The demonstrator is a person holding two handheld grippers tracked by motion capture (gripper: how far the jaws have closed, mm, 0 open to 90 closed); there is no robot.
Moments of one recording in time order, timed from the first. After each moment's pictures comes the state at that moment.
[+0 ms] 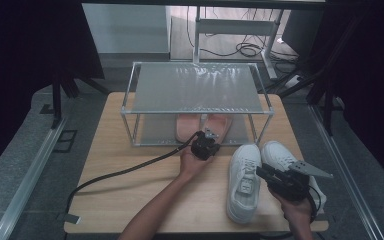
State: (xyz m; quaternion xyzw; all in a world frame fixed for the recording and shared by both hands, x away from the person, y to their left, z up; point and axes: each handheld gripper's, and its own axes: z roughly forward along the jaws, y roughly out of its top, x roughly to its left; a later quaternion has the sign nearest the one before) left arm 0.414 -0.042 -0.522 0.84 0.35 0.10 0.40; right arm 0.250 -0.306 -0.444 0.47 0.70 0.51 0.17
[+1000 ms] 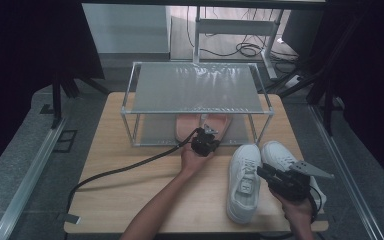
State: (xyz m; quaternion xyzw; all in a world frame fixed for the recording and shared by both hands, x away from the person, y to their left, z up) left arm 0.425 -0.042 -0.521 0.83 0.36 0.11 0.41; right arm 0.250 -0.308 -0.444 0.47 0.70 0.51 0.17
